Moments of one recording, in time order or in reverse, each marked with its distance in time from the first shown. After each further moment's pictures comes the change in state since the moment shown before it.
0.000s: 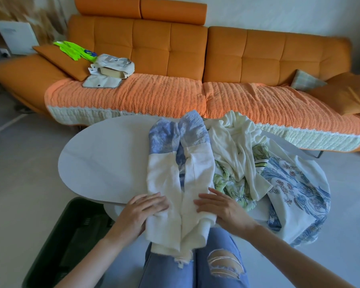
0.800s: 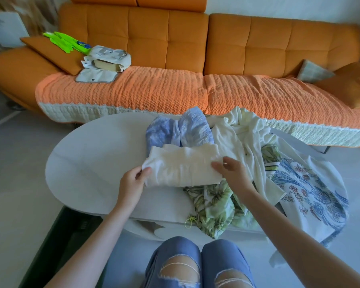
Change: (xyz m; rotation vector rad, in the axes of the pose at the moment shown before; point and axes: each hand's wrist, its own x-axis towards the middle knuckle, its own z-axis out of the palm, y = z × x) left_hand 0.088 -0.042 -0.004 -0.570 0.330 -0.845; right_hand 0.081 0.040 -0.034 0.840 0.337 0.971
